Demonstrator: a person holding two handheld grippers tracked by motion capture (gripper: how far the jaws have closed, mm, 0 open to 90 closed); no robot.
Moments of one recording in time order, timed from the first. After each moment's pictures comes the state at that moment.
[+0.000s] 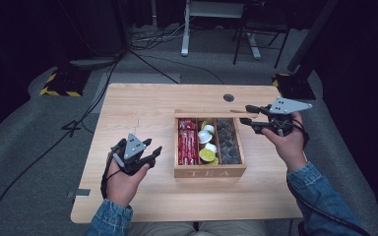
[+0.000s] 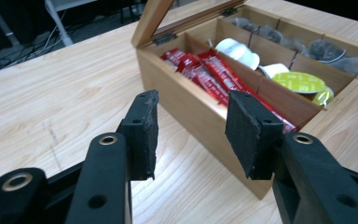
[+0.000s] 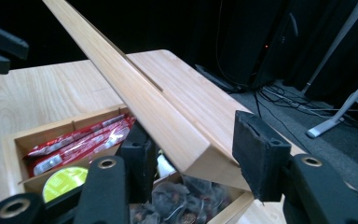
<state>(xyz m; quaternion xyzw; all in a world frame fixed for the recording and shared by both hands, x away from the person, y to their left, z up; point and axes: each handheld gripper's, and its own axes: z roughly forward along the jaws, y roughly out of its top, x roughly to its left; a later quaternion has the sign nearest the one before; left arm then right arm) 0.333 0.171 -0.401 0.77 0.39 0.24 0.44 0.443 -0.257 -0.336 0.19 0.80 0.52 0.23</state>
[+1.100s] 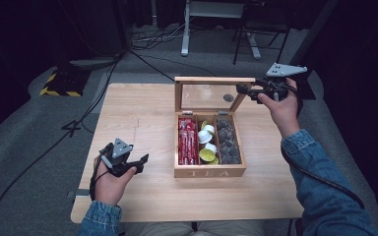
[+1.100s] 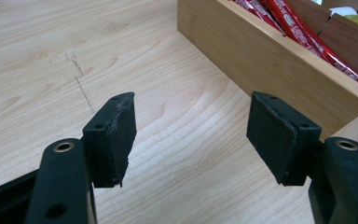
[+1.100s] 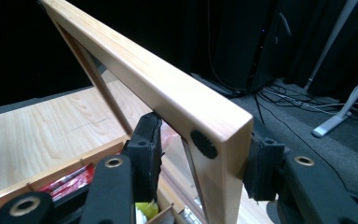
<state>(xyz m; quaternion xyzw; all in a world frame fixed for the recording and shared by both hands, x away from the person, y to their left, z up) 0.343 0.206 -0.434 0.78 0.45 0.21 0.39 0.525 -0.248 -0.296 0.23 0.79 0.53 0.20</state>
